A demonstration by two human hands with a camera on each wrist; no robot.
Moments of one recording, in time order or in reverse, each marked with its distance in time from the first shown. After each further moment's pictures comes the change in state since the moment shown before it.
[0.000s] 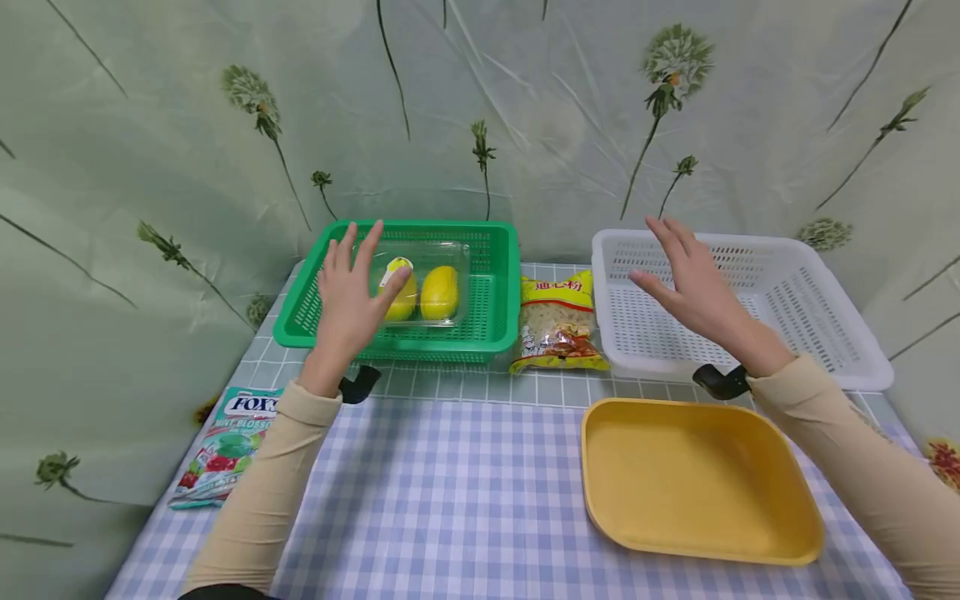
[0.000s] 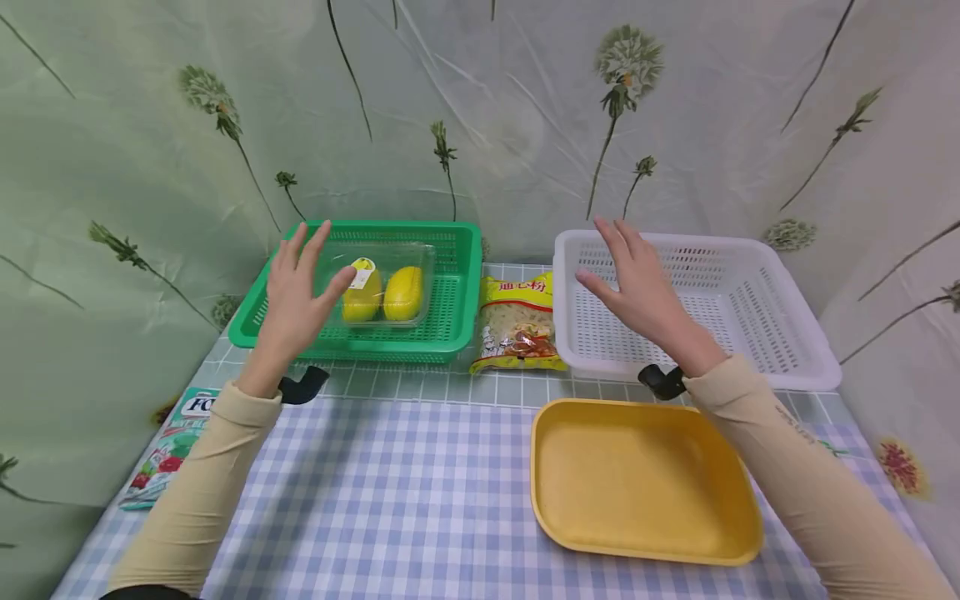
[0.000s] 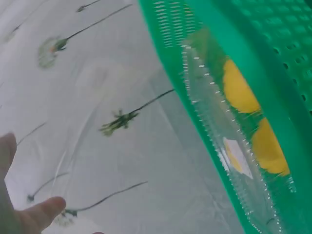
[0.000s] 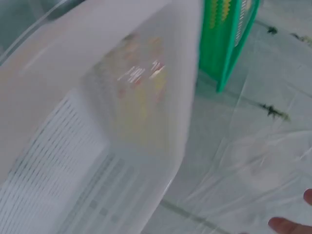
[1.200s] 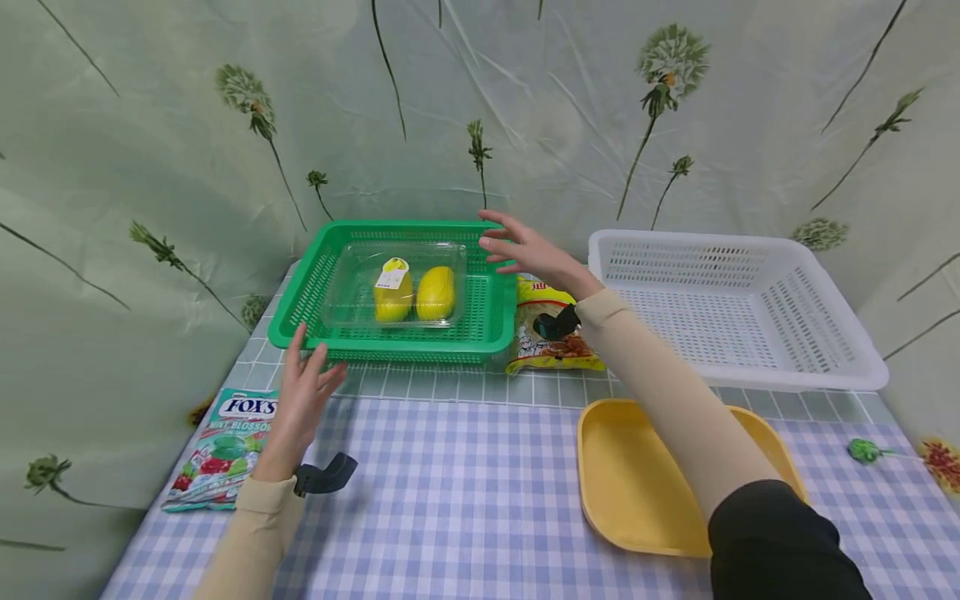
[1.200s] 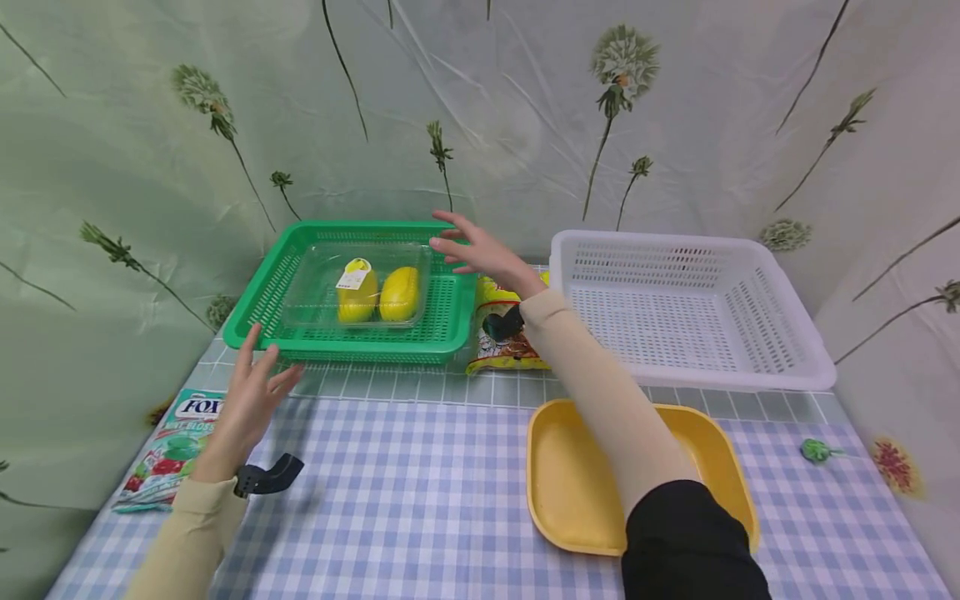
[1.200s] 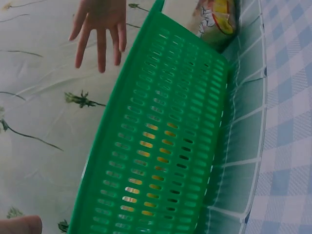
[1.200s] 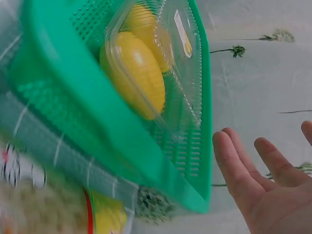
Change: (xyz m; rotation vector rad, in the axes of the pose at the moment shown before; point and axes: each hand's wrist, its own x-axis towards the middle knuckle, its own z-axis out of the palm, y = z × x) left_hand -0.088 -0.069 0.005 -0.903 -0.024 -0.622; right_hand 0.121 -0.085 0.086 0.875 -0.448 0.003
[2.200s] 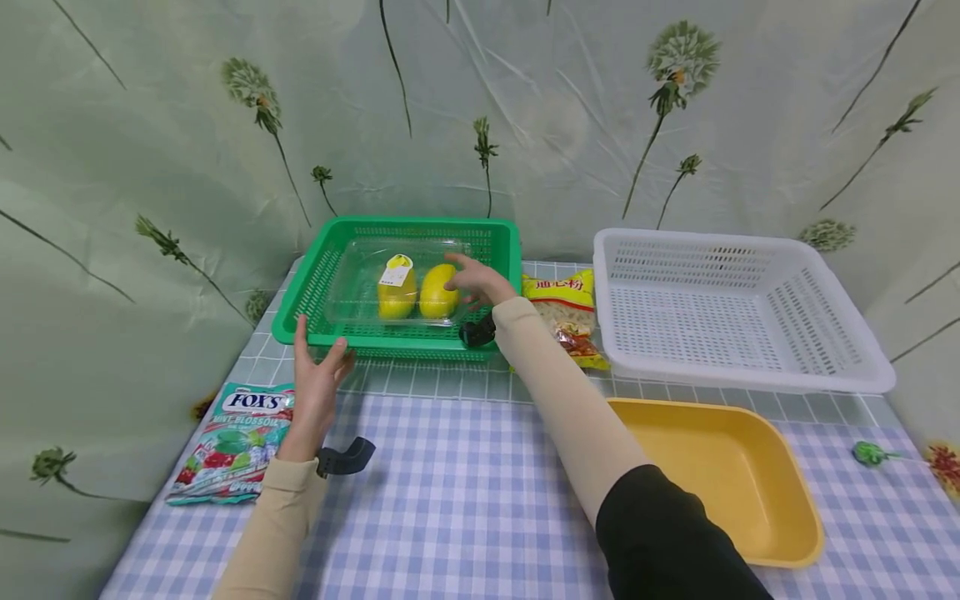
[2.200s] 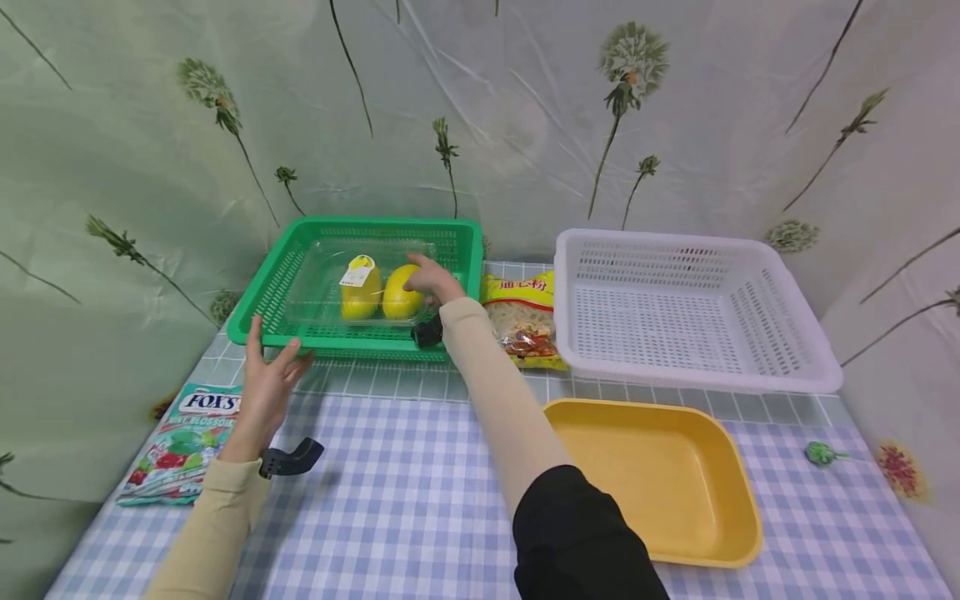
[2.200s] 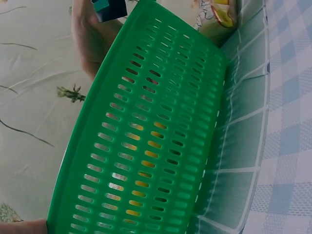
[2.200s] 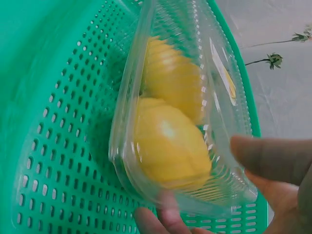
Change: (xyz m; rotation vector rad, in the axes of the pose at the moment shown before) left_hand 0.017 -0.011 0.014 -0.030 0.150 0.102; right_hand 0.059 0.012 0.076 -0.016 0.085 0.474
